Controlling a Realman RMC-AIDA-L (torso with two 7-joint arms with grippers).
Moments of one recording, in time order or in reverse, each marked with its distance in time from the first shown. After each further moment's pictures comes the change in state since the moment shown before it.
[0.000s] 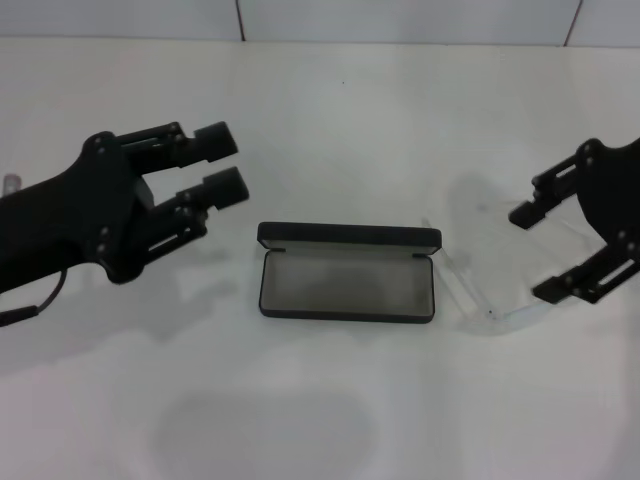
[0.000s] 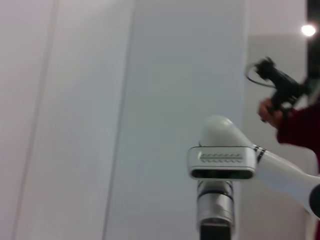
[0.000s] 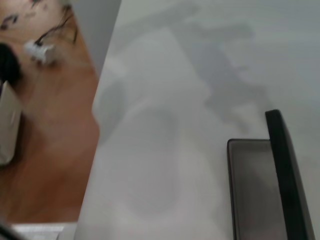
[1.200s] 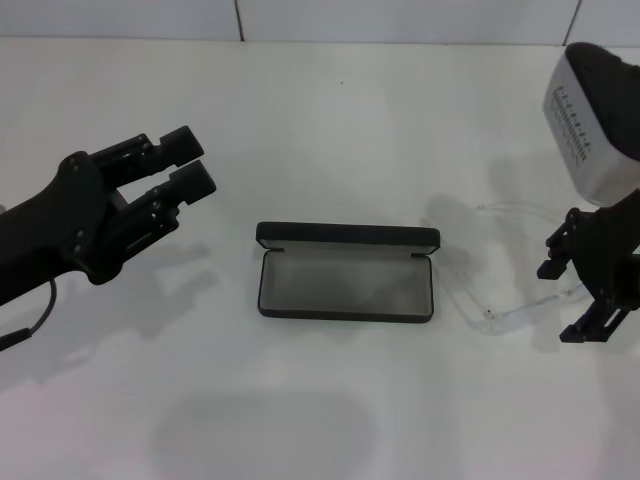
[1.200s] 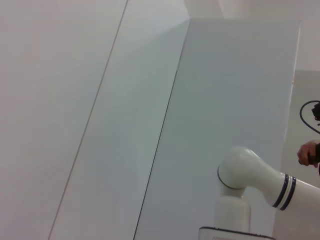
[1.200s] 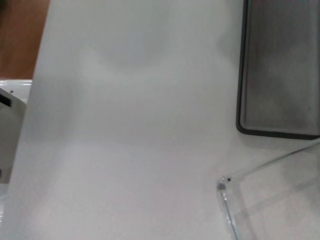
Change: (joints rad) left arm 0.006 0.015 -0.062 -0.177 -0.003 -0.004 0.038; right arm 0.064 0.034 -0.326 0.204 -0.324 0.245 -0.009
